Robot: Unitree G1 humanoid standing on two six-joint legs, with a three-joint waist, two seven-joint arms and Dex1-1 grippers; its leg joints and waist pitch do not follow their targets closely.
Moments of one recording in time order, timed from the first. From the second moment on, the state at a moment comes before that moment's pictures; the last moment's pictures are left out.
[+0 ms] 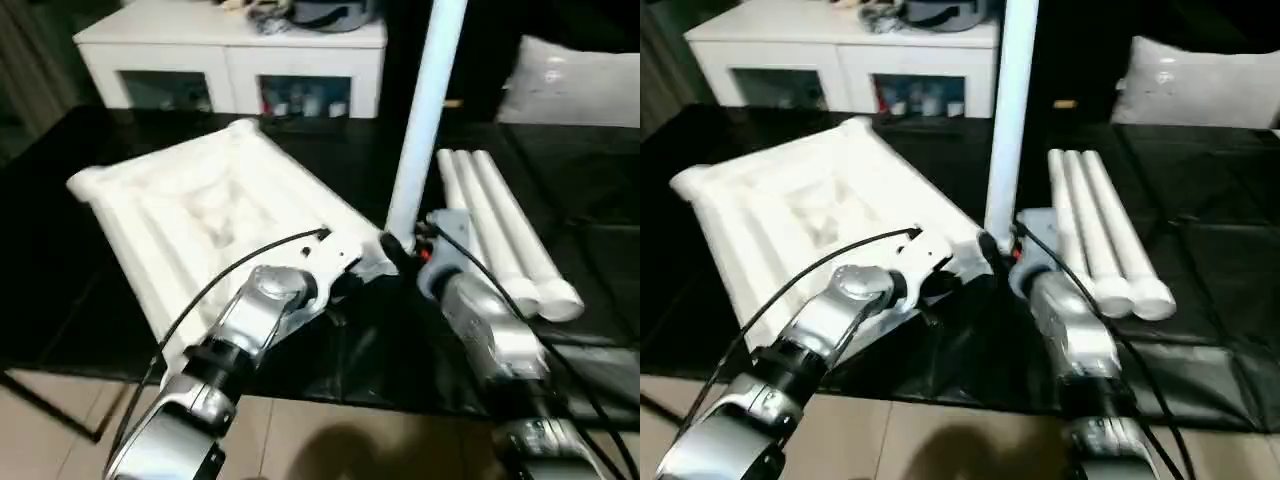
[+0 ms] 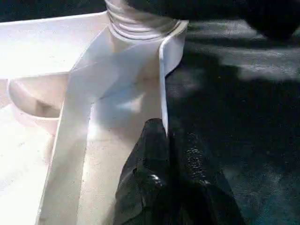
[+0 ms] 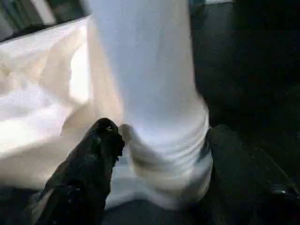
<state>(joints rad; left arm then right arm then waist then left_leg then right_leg) -0.65 0.07 -0.29 0.59 0.13 0.35 -0.65 -0.37 -0.11 -0.09 0.35 0.20 0.32 0.36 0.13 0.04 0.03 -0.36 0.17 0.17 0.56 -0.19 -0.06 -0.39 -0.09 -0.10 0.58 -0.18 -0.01</state>
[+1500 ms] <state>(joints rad) -0.40 0.67 -0.07 0.06 0.19 0.74 -0.63 -0.32 -0.25 0.17 0.18 0.20 0.58 0.59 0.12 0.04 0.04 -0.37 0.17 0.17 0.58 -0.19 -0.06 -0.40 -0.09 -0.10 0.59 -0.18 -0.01</state>
